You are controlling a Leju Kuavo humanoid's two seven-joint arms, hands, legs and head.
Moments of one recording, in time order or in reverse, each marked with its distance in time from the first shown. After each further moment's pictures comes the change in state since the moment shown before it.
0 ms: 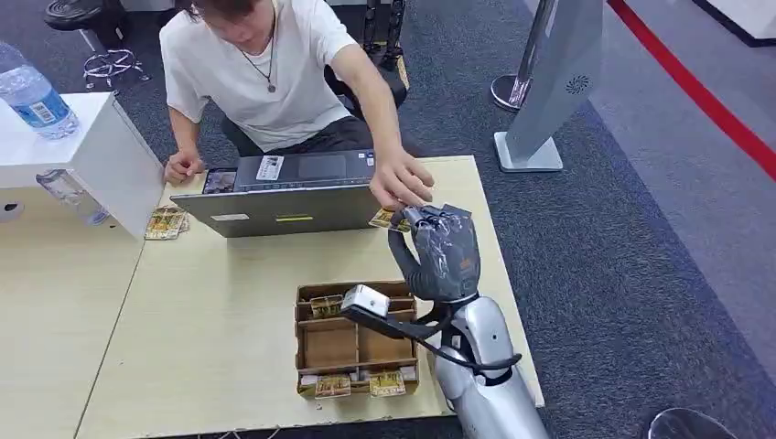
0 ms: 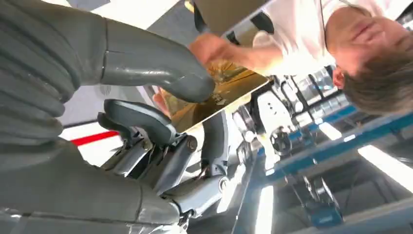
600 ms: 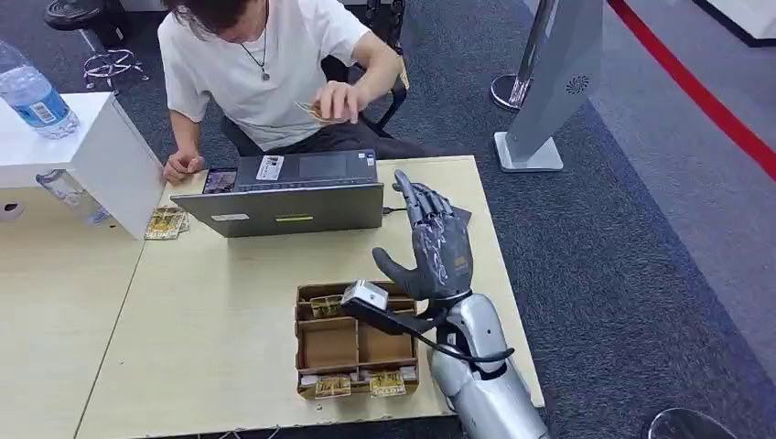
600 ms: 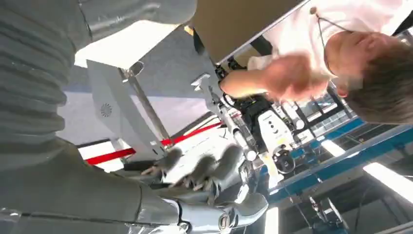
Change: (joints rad) left arm 0.000 0.000 0.000 0.000 0.005 0.000 0.000; right arm -0.024 -0.037 0.049 0.054 -0.130 0.000 0.018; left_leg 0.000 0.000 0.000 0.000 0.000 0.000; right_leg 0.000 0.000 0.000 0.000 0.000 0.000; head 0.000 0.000
